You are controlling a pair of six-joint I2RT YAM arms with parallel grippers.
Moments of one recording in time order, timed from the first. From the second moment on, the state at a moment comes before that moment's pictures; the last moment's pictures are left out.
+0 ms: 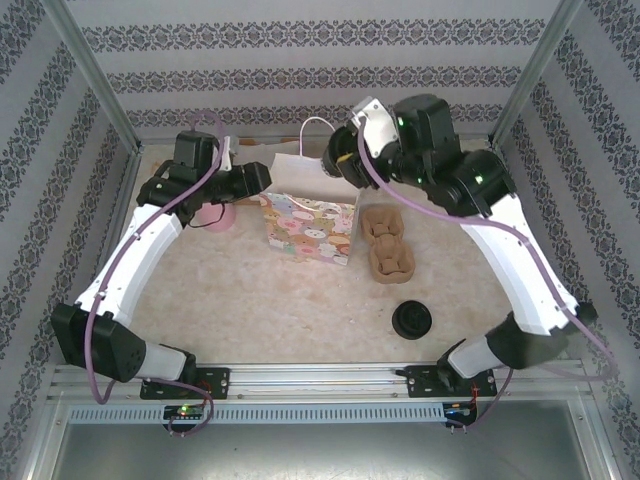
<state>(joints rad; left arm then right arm) -0.23 1.40 1.42 -0.69 0.39 -0.54 0.60 1.52 2.05 -1.04 -0.04 -0.22</state>
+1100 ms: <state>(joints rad) -0.17 1.44 1.45 -0.71 0.43 -0.47 0.54 2.04 2.45 -1.36 -0.41 -0.61</state>
